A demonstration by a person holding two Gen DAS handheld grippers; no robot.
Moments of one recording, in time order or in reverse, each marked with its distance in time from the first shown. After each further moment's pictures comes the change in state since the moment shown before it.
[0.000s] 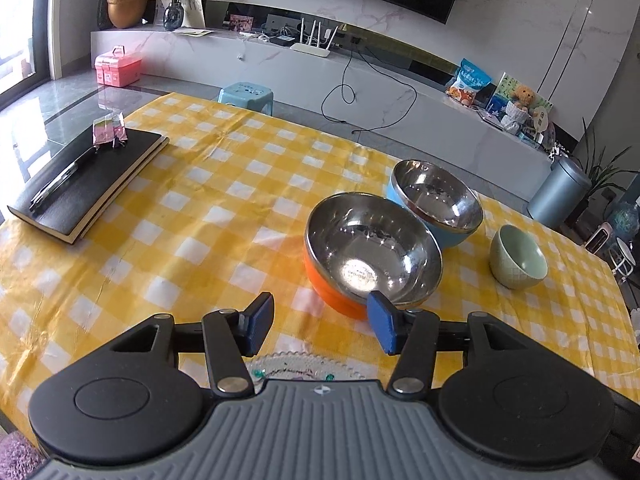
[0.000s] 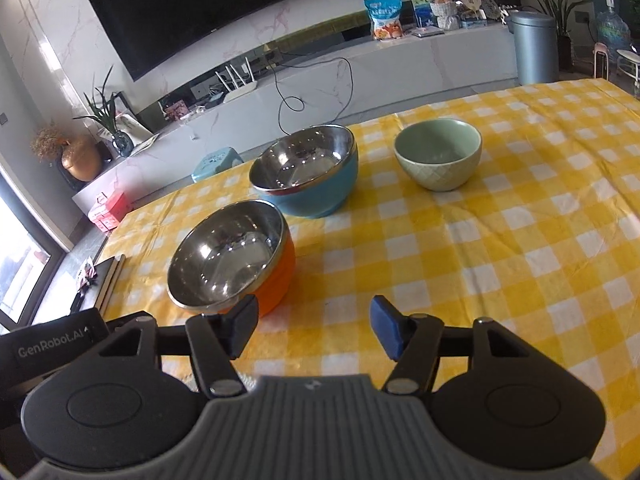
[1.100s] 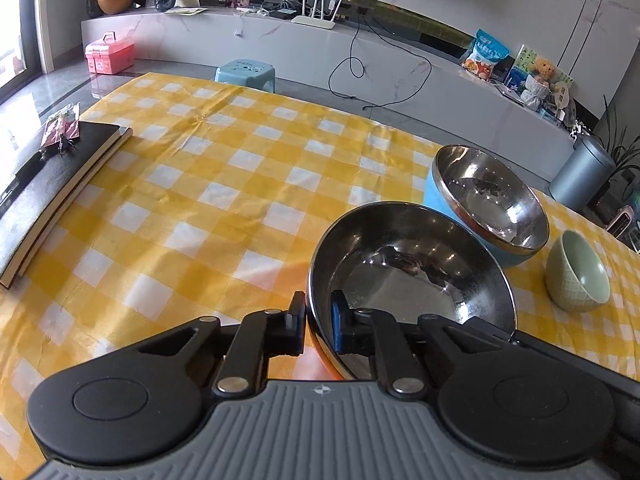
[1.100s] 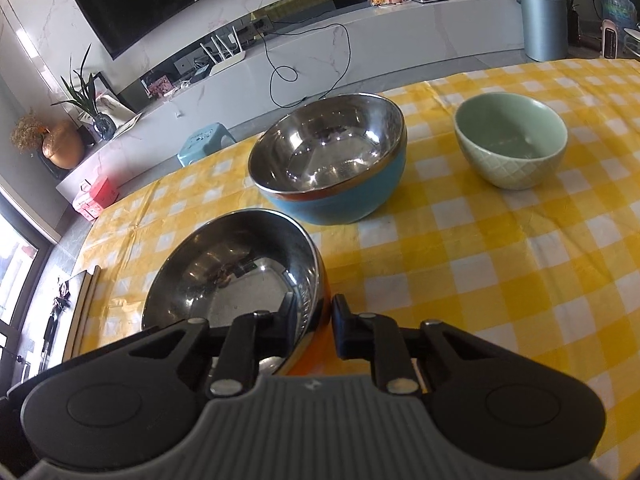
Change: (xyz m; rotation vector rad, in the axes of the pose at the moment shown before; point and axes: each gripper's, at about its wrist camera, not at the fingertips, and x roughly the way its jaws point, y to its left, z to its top) left arm 0.092 0.000 0.027 0.028 0.078 0.037; right arm 0.093 0.029 0.028 0.021 0.087 -0.029
